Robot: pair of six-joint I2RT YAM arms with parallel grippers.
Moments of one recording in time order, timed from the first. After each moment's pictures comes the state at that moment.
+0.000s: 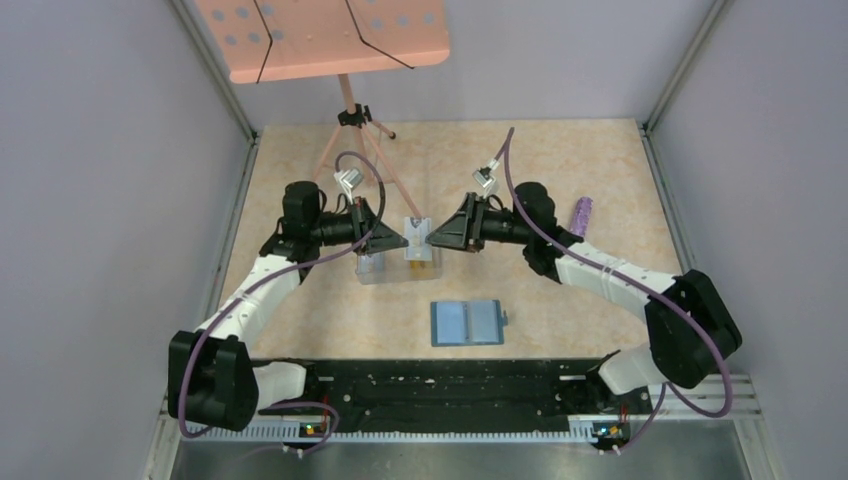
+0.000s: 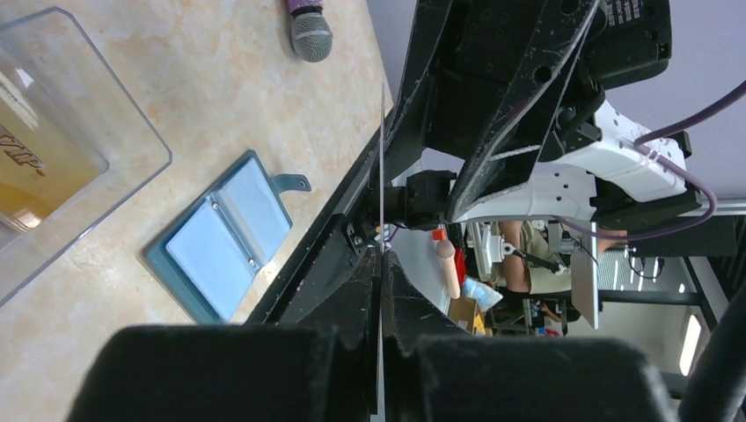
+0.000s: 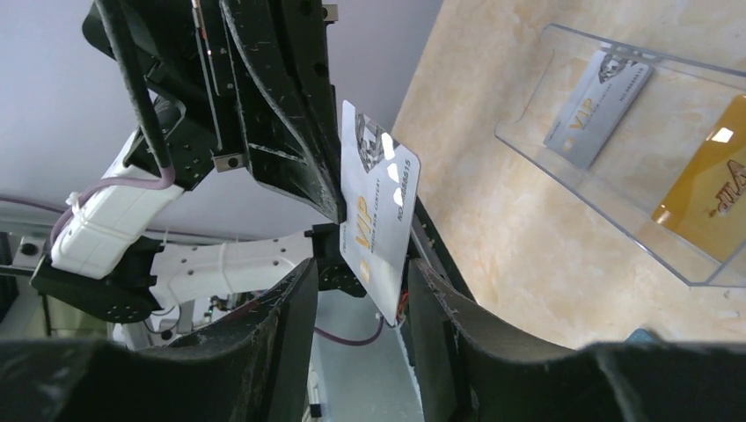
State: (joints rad) left arm -0.18 1.21 0.79 0.00 1.07 -0.83; right arm 0.61 1.42 0.84 0.39 -0.69 1.02
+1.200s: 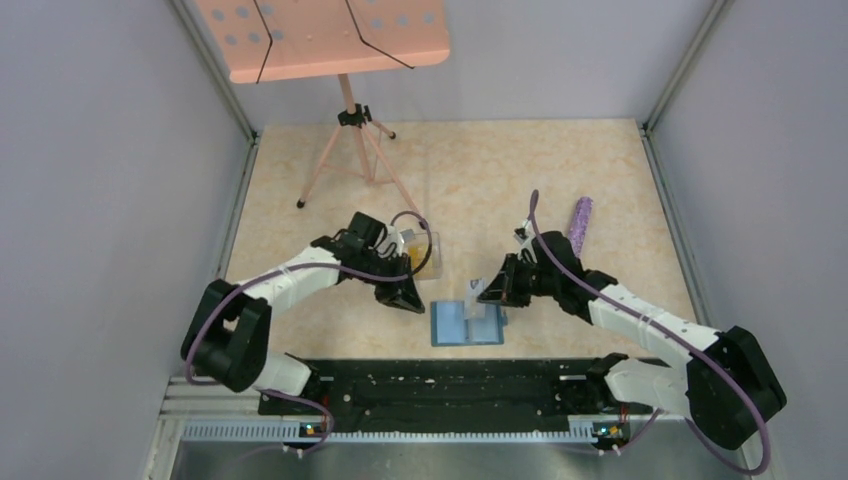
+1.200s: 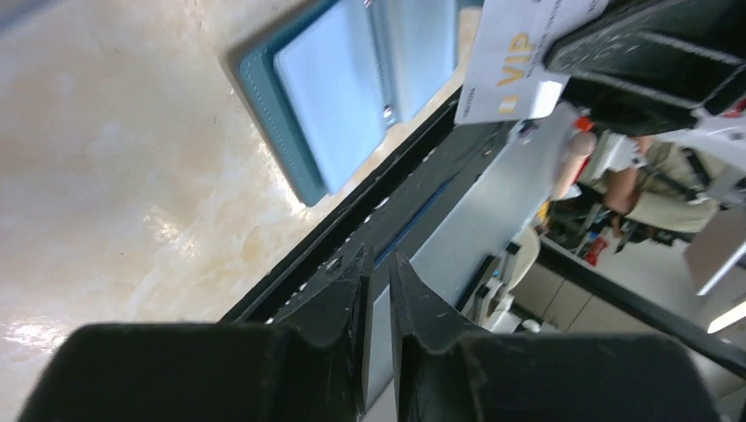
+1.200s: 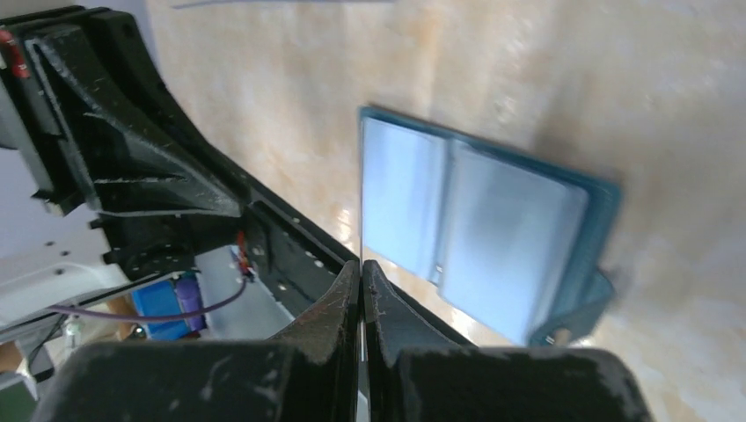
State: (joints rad) left arm -0.44 1.40 0.79 -0.46 0.82 -0.52; right arm 0.57 1.12 0.55 -0.11 -0.46 0.86
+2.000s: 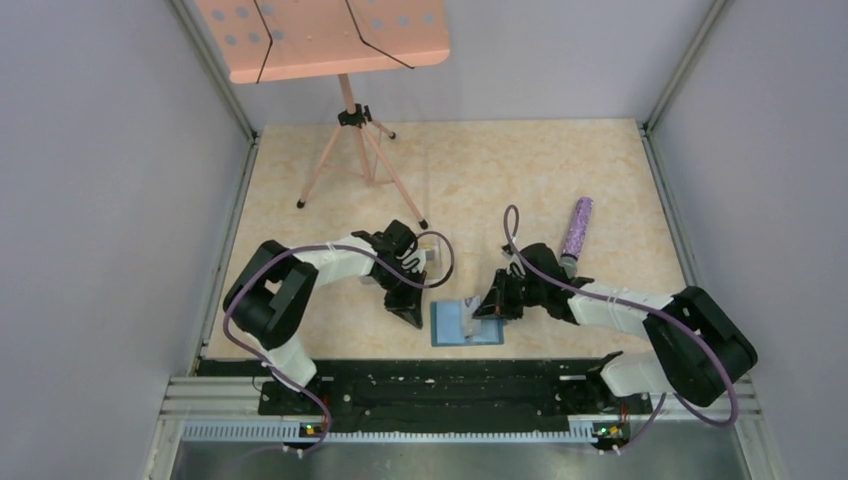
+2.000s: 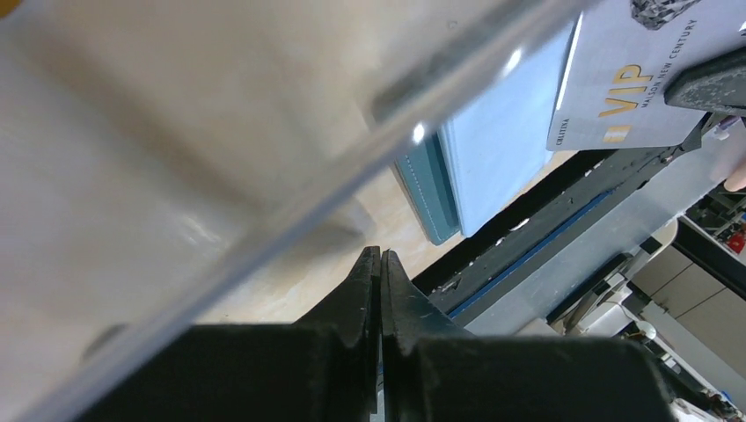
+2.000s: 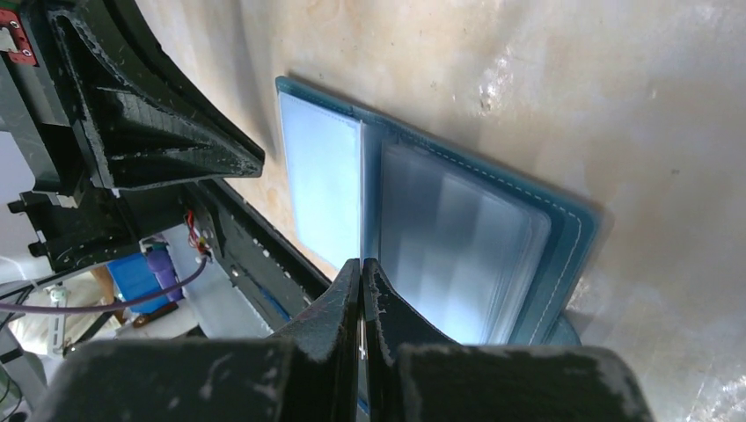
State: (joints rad) left arm -0.61 1.70 0.91 -0.59 0.56 -0.34; right arm 0.60 1.32 0.43 0.08 -0.50 0.83
